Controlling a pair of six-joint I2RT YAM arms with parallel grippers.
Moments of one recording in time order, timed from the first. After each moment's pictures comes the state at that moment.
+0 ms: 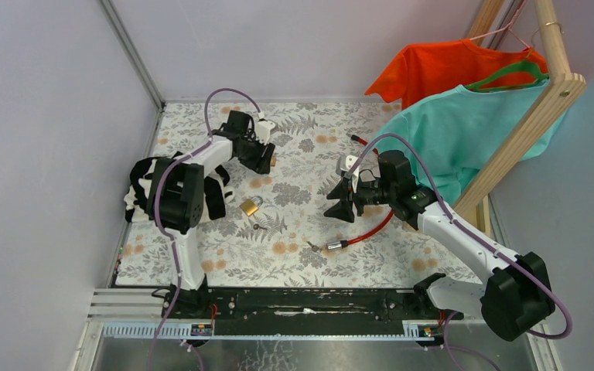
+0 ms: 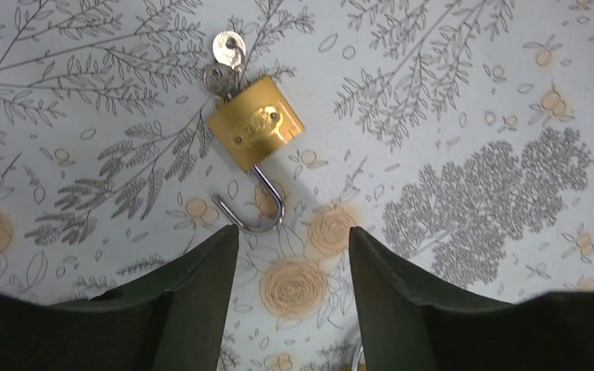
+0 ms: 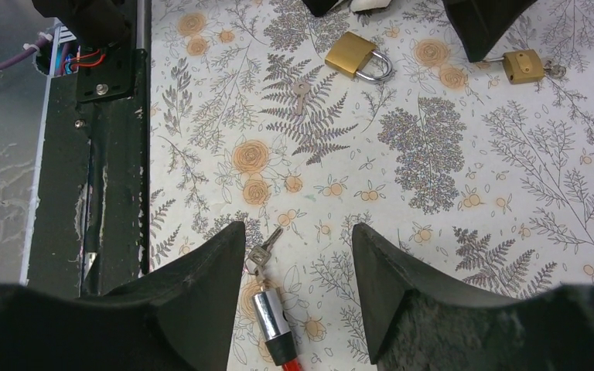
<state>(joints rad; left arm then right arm) -0.19 1.96 1.39 -0.44 0.40 0.32 0.50 1.18 0.78 -0.14 -0.87 -0.34</state>
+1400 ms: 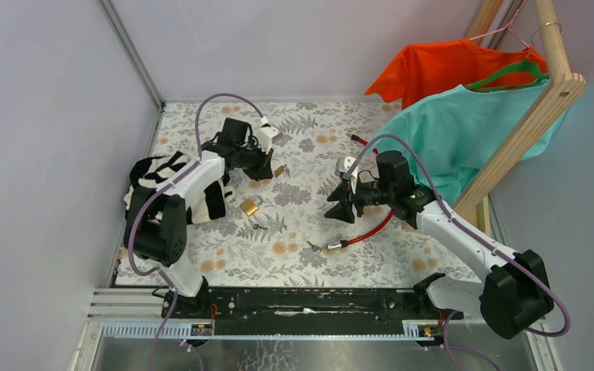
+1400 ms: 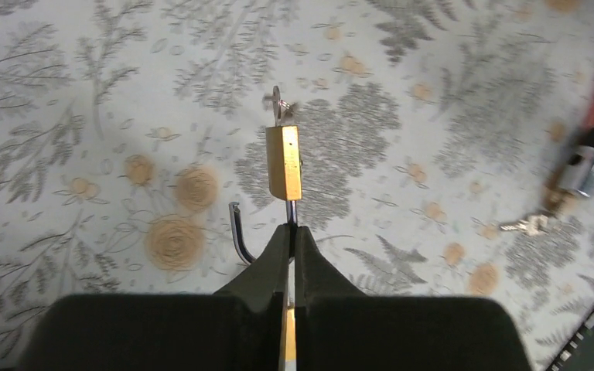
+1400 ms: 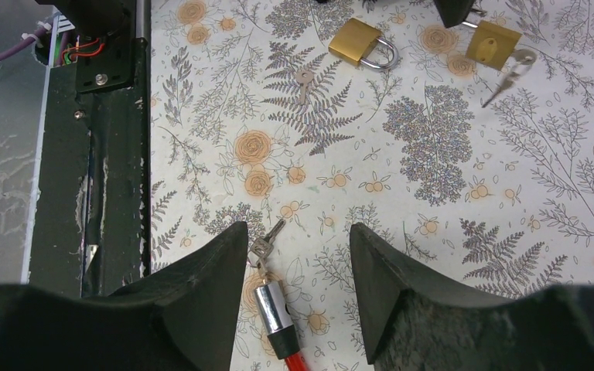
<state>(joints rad) -0.27 1.69 1.20 -0.42 0.51 0.30 0.50 1.19 0.78 -0.17 -0.87 -0.36</state>
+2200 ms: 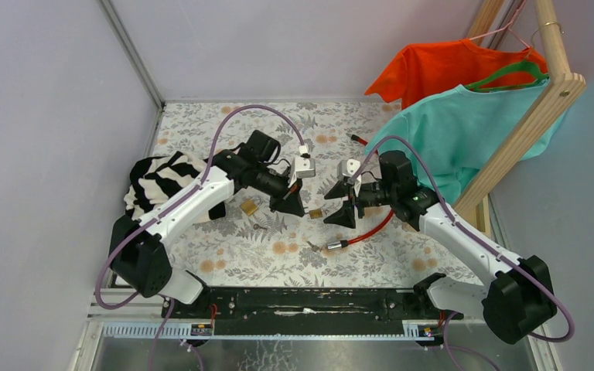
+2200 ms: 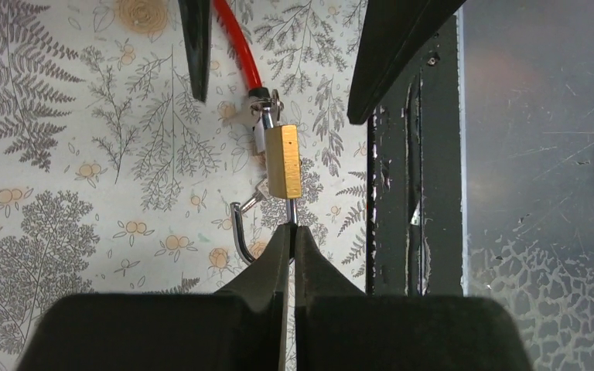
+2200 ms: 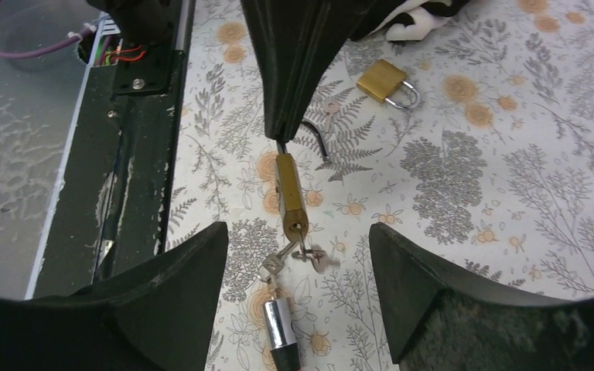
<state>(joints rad) -0.57 1.47 1.24 -0.78 0.91 0.52 0.50 1.16 0.78 -0.15 -0.97 -0.40</state>
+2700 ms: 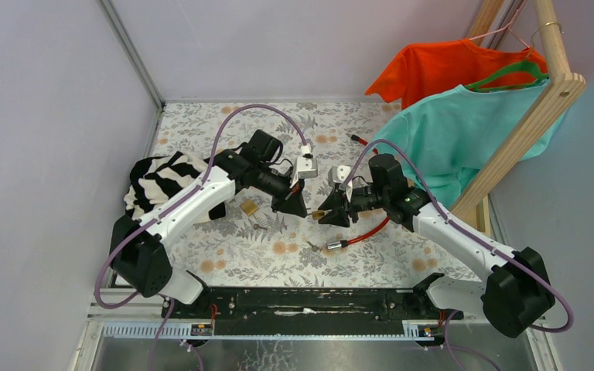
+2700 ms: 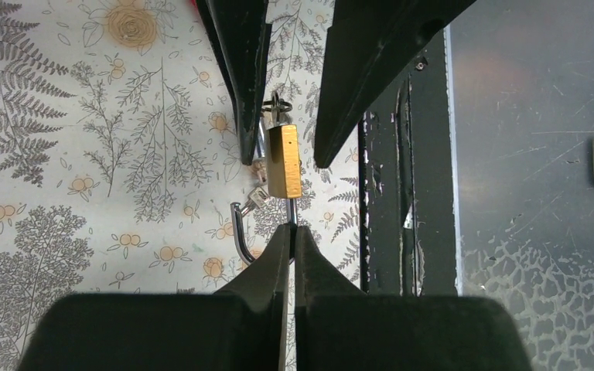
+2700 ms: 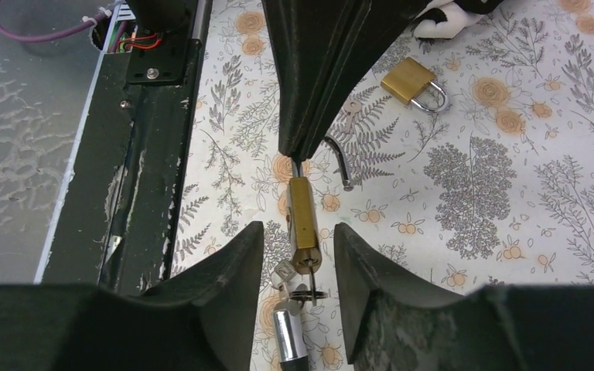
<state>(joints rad) -0.60 1.48 1.26 -0.78 0.93 0.52 0.57 1.20 0.78 -0.15 -0.96 -0.43</state>
